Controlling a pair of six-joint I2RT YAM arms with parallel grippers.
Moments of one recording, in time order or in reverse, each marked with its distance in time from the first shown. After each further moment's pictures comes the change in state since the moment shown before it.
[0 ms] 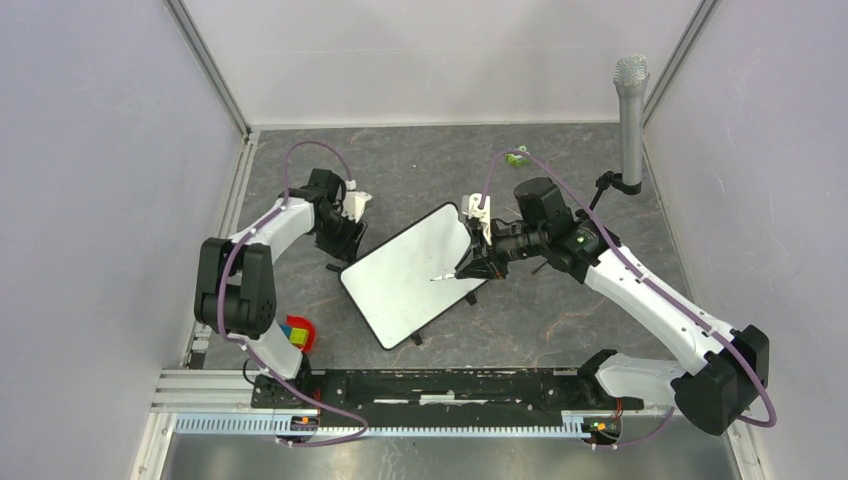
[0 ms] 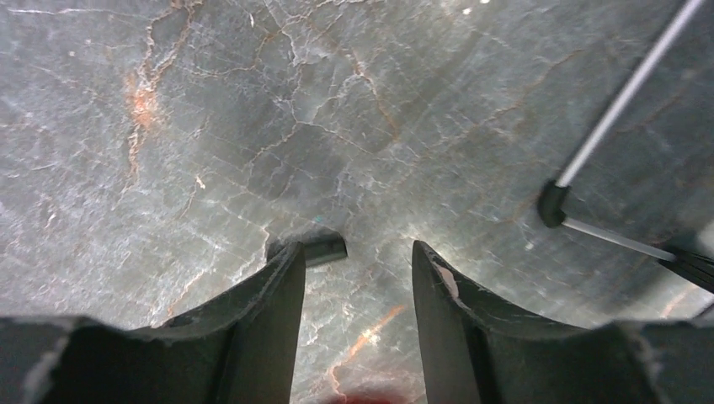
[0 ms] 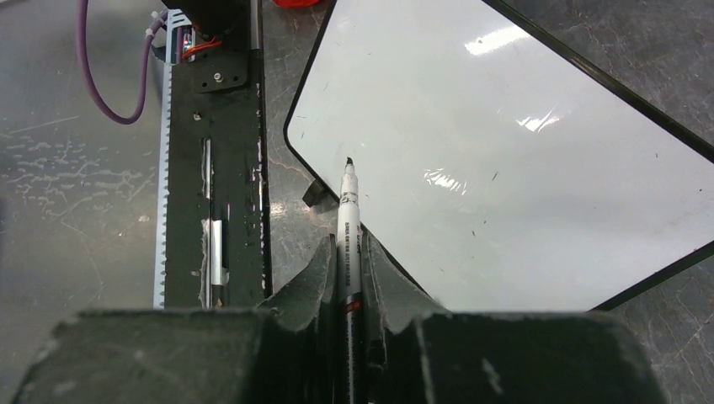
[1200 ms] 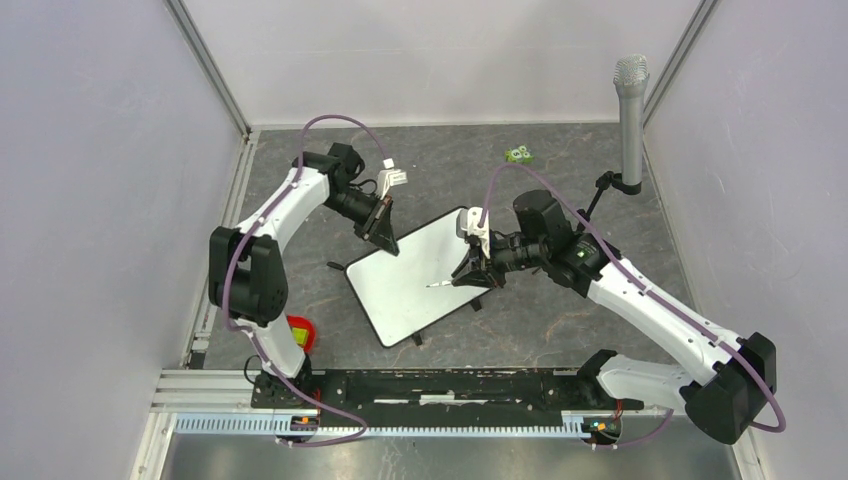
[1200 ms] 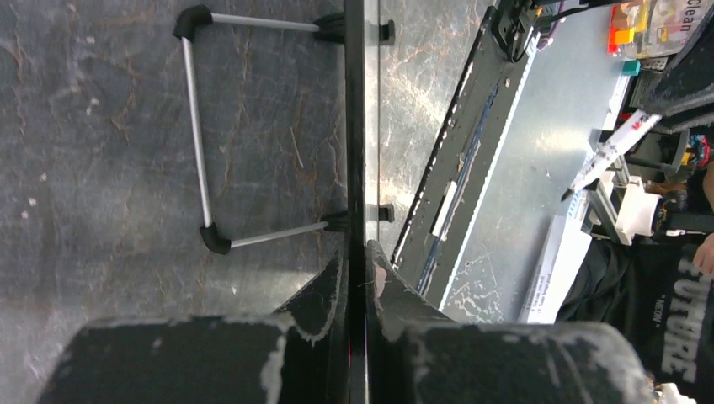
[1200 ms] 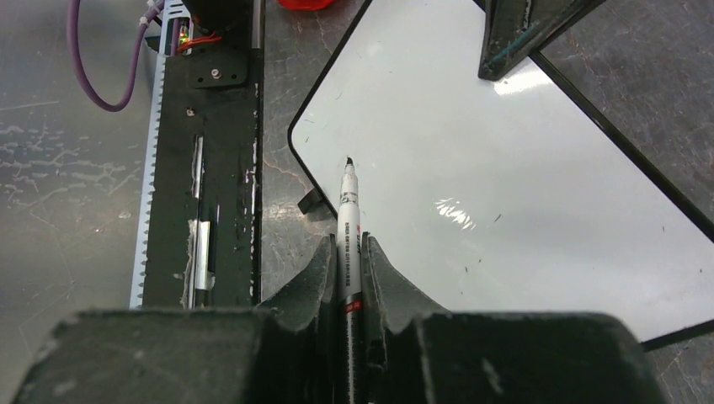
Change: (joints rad) left arm -0.095 0.068 0.350 -0.447 0.723 0.148; right arm 0.063 -0.060 -0.077 0.090 0.037 -0.026
